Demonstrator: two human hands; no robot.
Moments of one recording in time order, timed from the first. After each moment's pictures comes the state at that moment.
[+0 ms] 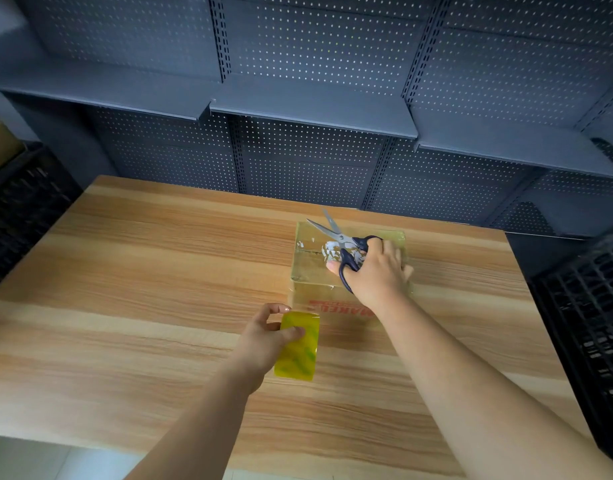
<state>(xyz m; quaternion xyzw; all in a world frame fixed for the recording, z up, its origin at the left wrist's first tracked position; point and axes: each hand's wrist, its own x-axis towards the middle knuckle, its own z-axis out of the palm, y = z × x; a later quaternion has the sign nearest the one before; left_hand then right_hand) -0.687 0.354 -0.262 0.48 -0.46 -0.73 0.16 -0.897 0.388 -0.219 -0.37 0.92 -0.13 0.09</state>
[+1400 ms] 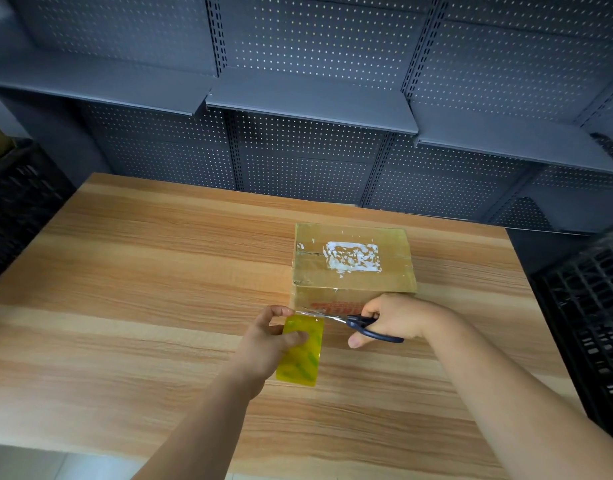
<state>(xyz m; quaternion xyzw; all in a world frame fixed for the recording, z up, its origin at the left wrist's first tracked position) -0.682 0.351 -0.260 0.46 -0.46 -0.74 0.14 -0.909 0.435 -0.198 -0.45 0.78 0.04 0.43</state>
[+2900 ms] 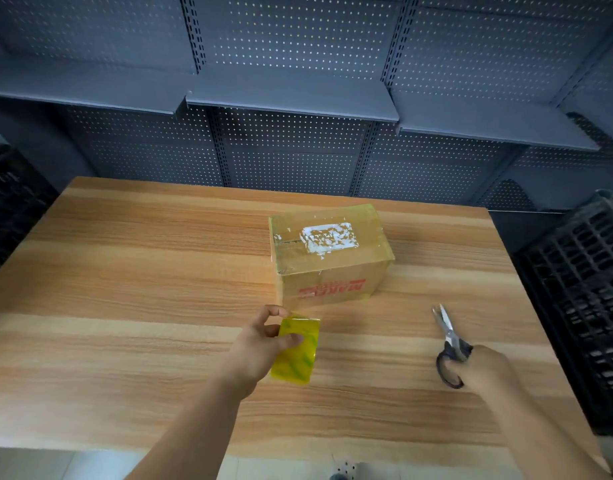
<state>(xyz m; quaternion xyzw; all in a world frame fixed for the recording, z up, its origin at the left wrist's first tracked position) -0.672 0.369 -0.262 0.43 -0.52 -0.74 0.10 -0.961 0.605 -0.293 -0.16 0.96 0.03 0.23</state>
